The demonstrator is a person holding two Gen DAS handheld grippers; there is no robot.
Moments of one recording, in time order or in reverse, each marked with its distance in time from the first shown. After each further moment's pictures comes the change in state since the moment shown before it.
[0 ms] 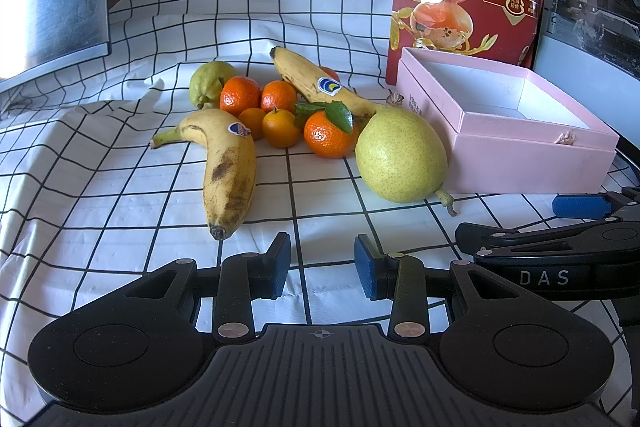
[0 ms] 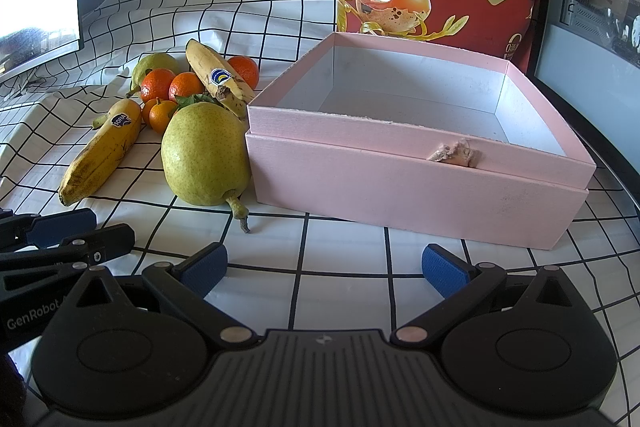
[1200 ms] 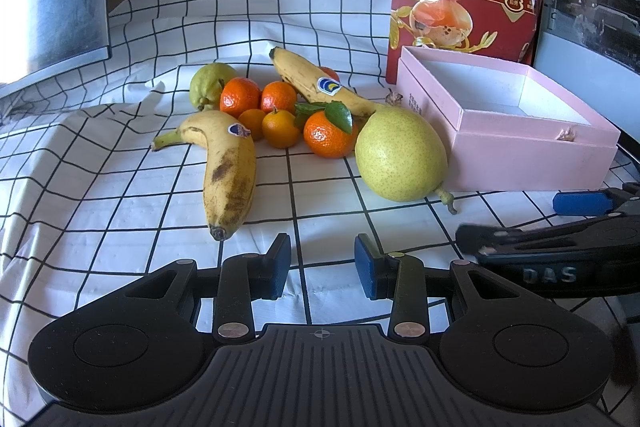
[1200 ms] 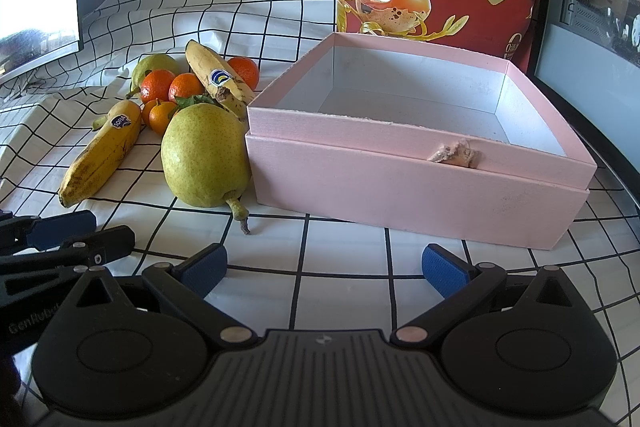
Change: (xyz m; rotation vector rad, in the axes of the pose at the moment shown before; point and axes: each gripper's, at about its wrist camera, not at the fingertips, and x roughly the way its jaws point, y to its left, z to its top) left arm -0.001 -0.003 -0.001 0.009 -0.001 0.008; right arm 0.003 0.001 -0.003 0.004 -0.001 0.015
